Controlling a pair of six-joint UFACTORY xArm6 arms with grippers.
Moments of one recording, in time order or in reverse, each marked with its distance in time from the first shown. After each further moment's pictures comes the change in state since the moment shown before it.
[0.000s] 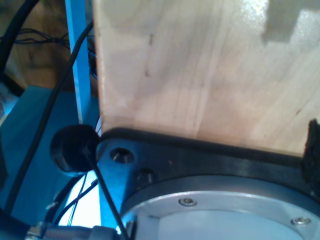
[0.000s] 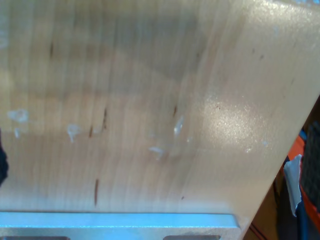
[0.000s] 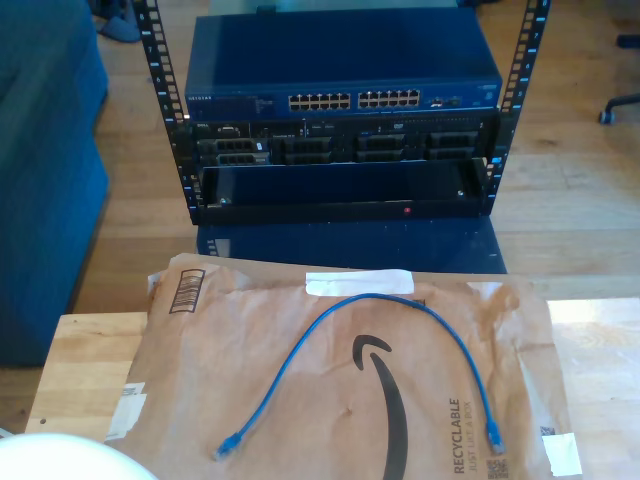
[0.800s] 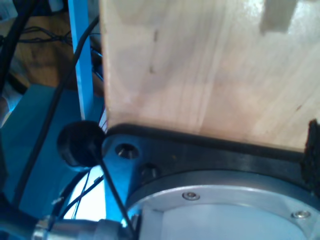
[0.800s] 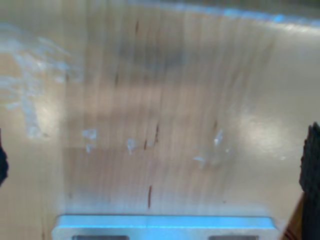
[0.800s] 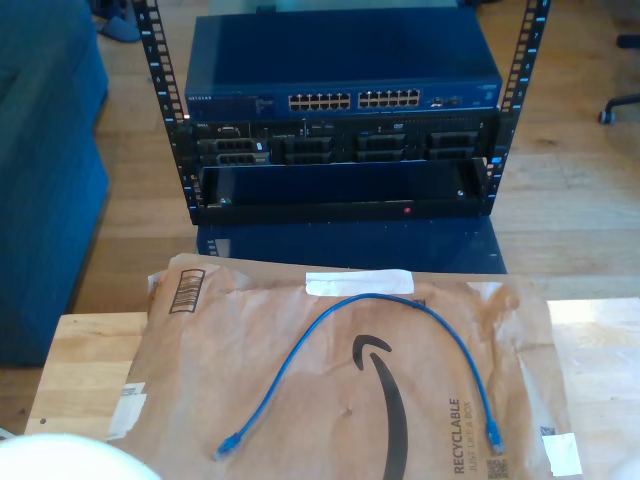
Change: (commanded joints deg) left arm -0.1 -1.8 -5.8 0.1 8.3 -0.1; right arm 0.0 -6.4 -5.2 6.2 7.4 -0.1
